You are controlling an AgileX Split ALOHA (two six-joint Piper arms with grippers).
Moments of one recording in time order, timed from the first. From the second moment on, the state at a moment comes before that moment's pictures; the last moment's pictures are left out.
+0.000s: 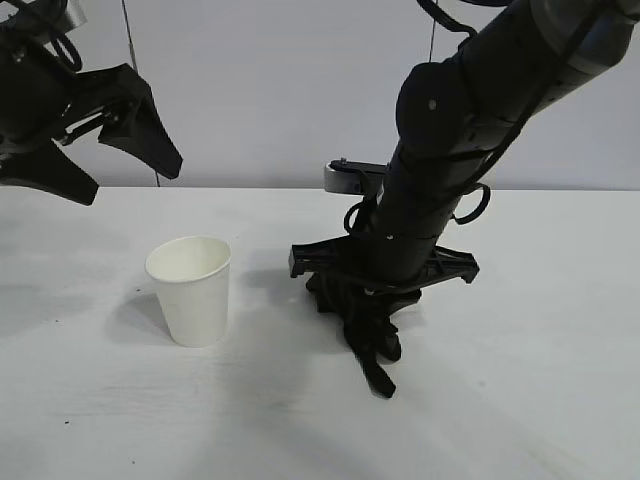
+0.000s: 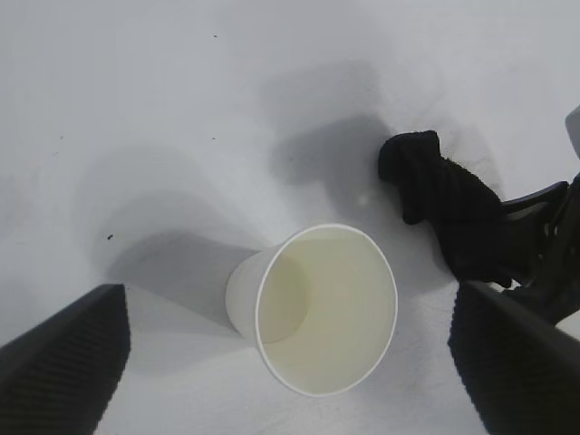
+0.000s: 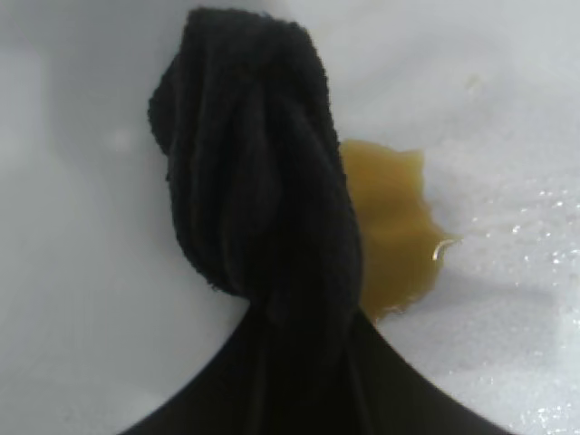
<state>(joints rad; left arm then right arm) -0.19 1.71 -1.11 -0.75 0.62 0.58 0.36 2.10 -1.28 -0.18 0.45 0.44</state>
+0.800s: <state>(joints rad) -0.19 1.71 -1.11 -0.74 0.62 0.58 0.53 2.10 -1.28 -0.04 0.44 0.41</state>
